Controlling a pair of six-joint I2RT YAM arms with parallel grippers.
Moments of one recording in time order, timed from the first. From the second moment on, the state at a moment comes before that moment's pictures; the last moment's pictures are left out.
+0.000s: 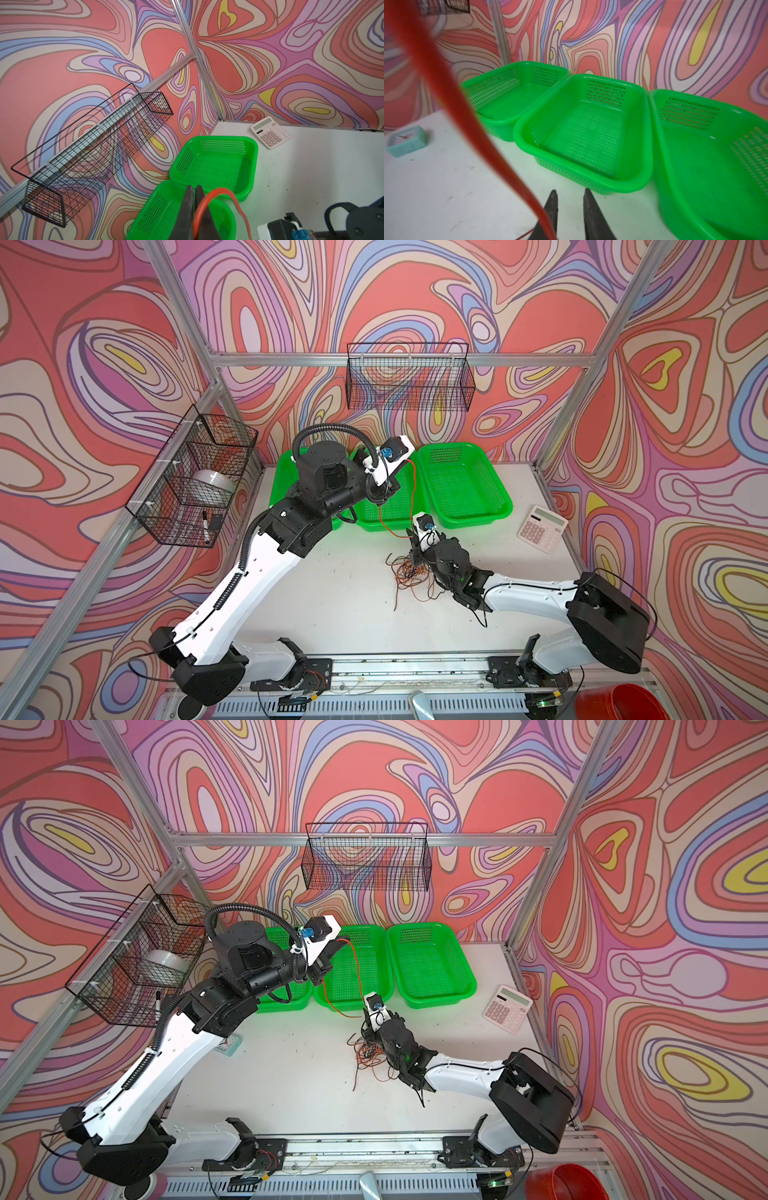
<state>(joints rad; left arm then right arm) -0.65 1.29 1.61 -0.40 0.22 0.43 0.88 1.47 0.66 0.59 0.42 0.04</state>
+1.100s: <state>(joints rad) -0.39 1.09 0.61 0.25 0.41 0.11 0.84 1.28 0.77 0.15 0.36 -0.15</state>
